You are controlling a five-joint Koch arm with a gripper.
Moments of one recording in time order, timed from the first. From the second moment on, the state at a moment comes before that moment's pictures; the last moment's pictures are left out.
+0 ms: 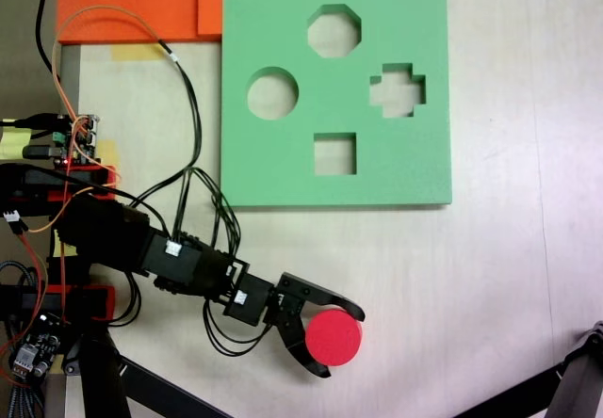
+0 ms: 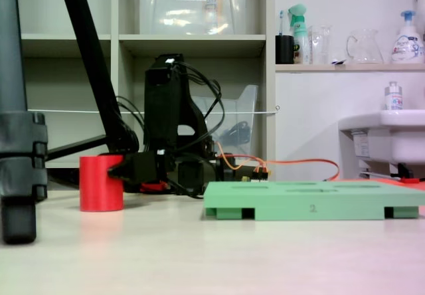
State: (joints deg) arm 21.3 57.5 141.2 -78.7 96.1
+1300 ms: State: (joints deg) arm -41.2 97.3 152.7 -59.1 87.5
